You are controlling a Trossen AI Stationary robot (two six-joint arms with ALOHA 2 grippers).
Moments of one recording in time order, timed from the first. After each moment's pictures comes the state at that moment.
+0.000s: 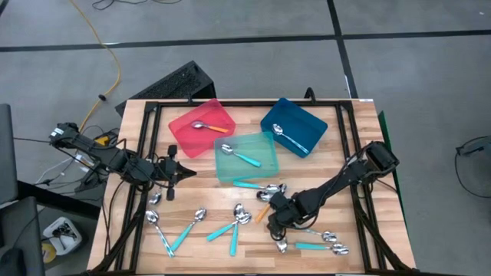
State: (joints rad) left arm -0.41 0.58 0.42 -0.27 -0.48 -0.14; right arm 0.49 1.87 1.12 -0.56 0.12 1.27
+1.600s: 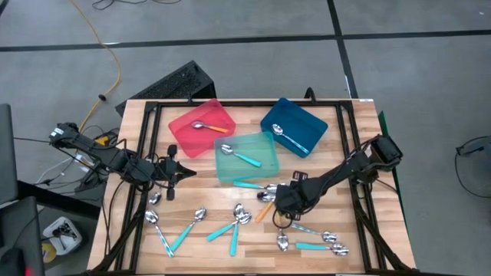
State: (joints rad) left arm -0.41 0.58 0.42 -0.28 -0.48 -0.13; right arm 0.40 1.77 1.02 -0.76 0.23 0.62
